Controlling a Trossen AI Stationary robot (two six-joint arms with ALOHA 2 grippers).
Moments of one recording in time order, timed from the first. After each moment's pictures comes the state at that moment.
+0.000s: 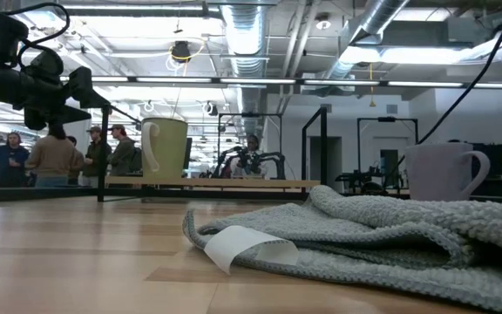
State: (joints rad) left arm 1.09 0.01 0.01 0.02 -0.01 -0.27; right arm 1.06 2.05 1.66 -1.41 0.04 2.17
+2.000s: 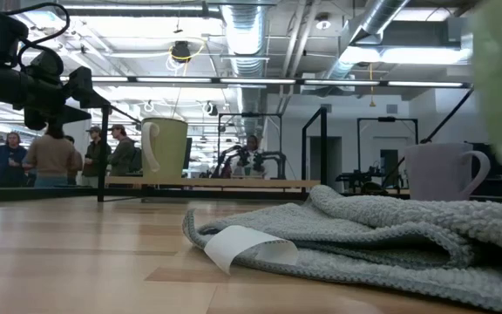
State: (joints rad) left arm 1.09 0.01 0.01 0.02 -0.01 -0.27; right arm 0.86 2.04 1.86 -1.57 0.15 1.86
